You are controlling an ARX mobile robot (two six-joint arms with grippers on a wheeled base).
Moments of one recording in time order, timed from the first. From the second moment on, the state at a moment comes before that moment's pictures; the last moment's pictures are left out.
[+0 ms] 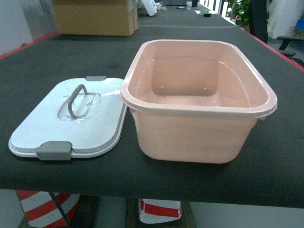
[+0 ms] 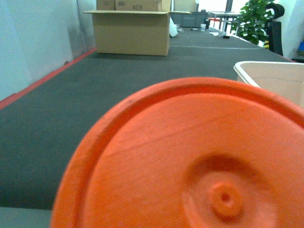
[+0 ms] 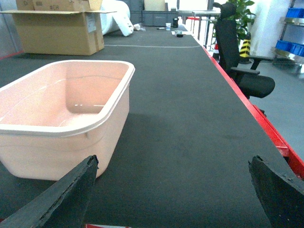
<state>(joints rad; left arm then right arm) 0.00 0.01 0.01 0.00 0.00 0.00 0.00 0.00 0.01 0.00 0.00 0.00</state>
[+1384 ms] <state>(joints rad) 0.00 0.01 0.01 -0.01 0.00 0.00 0.00 0.00 0.01 -0.01 0.00 0.00</state>
